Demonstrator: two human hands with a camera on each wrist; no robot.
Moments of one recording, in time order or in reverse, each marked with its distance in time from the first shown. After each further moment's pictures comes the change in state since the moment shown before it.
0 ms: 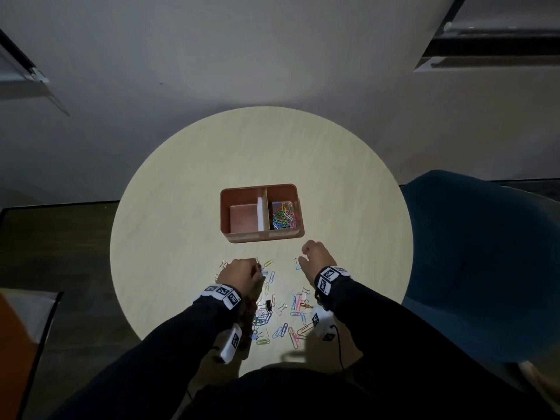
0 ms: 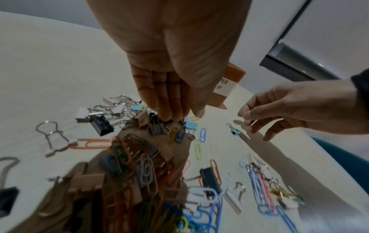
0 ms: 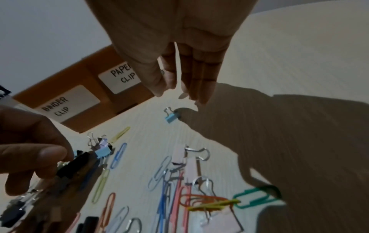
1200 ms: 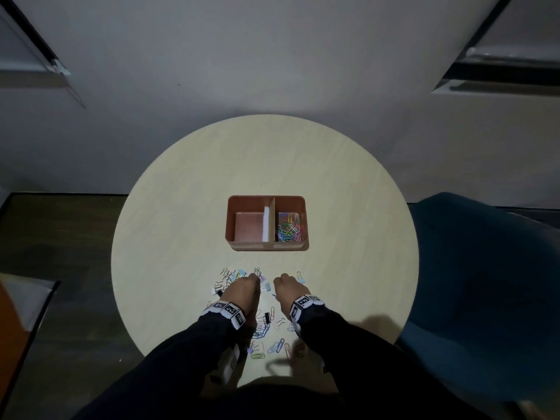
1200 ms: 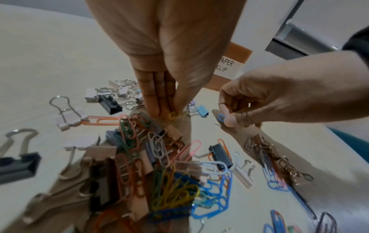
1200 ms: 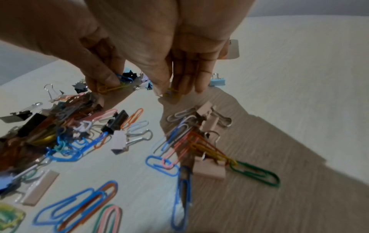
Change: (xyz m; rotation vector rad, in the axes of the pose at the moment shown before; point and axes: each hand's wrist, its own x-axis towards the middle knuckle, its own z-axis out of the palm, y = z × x) left_hand -0.001 0.000 0.026 0.052 -0.030 -0.021; right_hand -0.017 -0.038 0.044 -0.538 -0.314 -0.309
